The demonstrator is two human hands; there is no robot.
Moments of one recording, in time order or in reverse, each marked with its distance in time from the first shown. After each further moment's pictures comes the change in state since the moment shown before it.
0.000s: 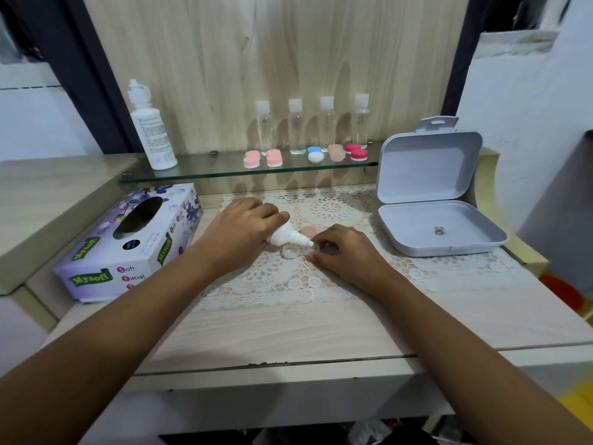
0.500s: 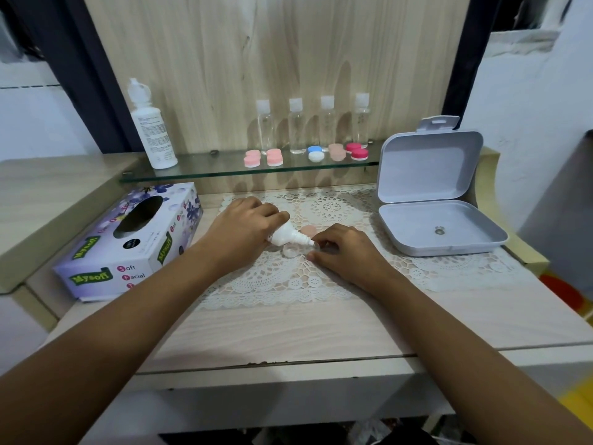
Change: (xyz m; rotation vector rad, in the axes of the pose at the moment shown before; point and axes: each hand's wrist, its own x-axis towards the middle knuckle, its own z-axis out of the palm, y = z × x) left_hand 0.003 0.004 -0.005 0.000 -0.046 -0.042; right_hand 0.000 -0.002 -0.001 -0.014 -0.010 0.002
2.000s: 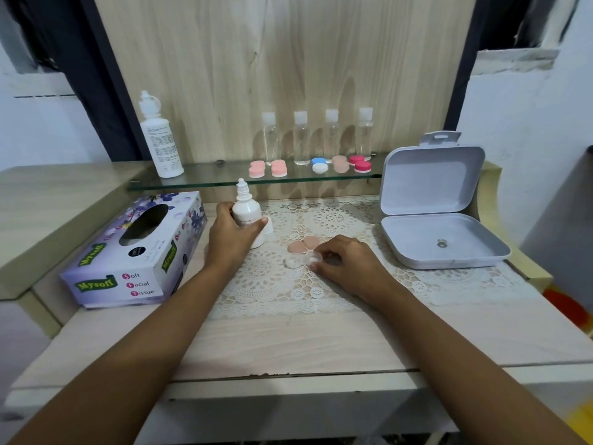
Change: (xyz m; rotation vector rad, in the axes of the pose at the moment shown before) left_hand 0.000 0.002 0.022 -0.933 0.290 -1.102; right_hand -0.003 -0.002 -0.001 0.043 0.017 0.008
